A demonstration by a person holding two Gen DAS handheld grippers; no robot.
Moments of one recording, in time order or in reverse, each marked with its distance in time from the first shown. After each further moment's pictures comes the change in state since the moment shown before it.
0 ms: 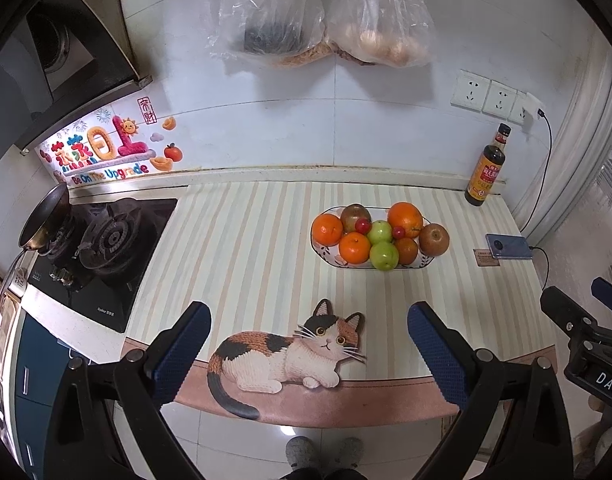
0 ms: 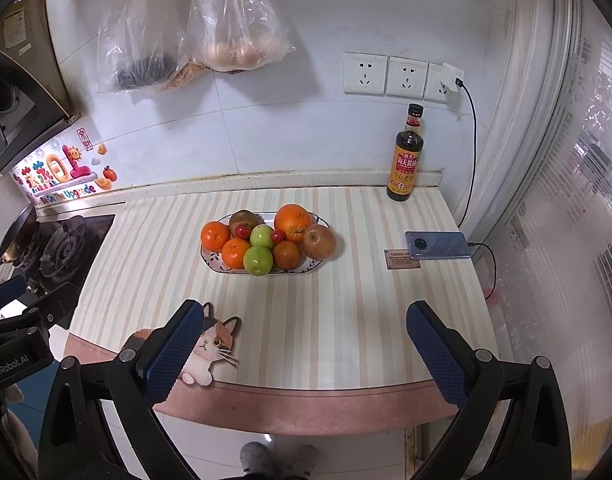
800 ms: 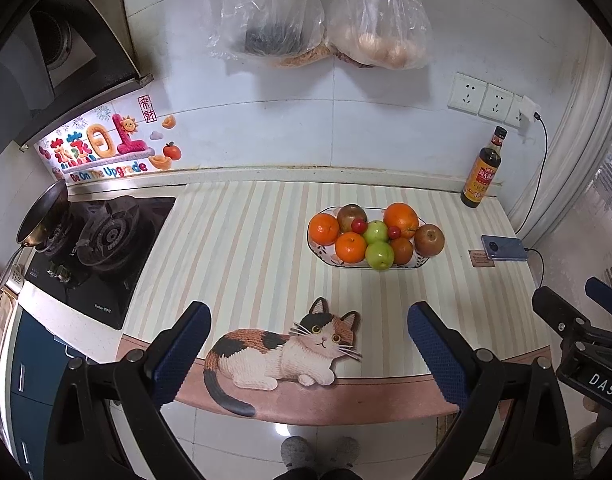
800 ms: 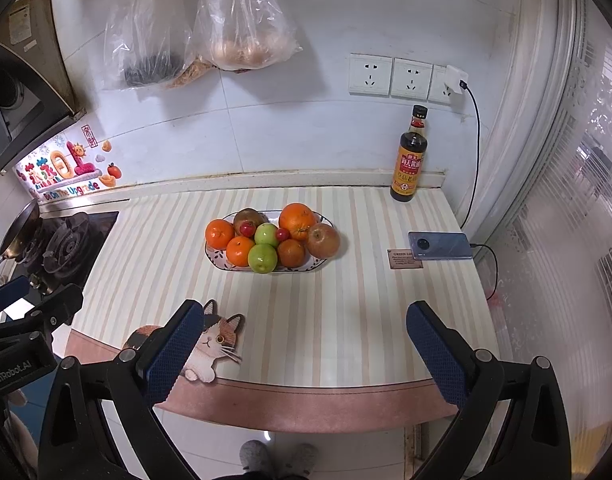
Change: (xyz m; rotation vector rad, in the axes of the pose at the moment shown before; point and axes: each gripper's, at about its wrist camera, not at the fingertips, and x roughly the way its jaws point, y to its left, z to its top) left arm -0.005 -0.001 -0.003 -0.010 -0.004 -0.013; right arm -0.008 0.003 -0.005 -0.015 -0.001 0.009
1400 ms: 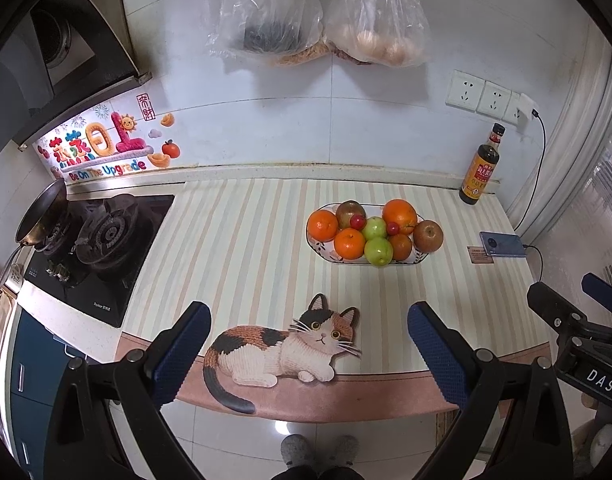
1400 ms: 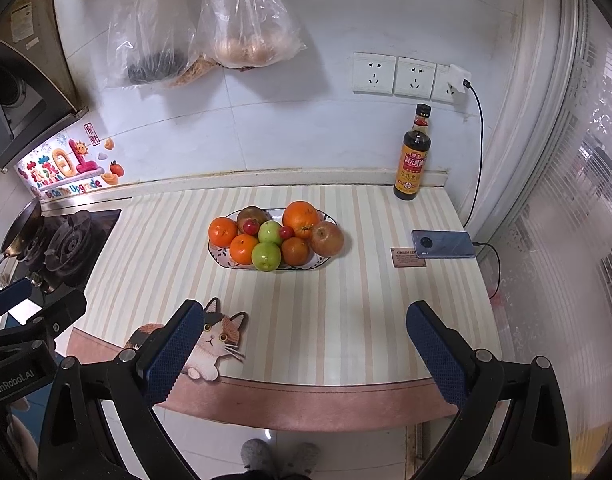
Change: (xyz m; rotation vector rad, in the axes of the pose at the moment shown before) left arm -0.003 -0.001 -0.004 -0.009 0.002 -0.005; right arm -0.001 0.004 0.001 -0.009 0.008 0.007
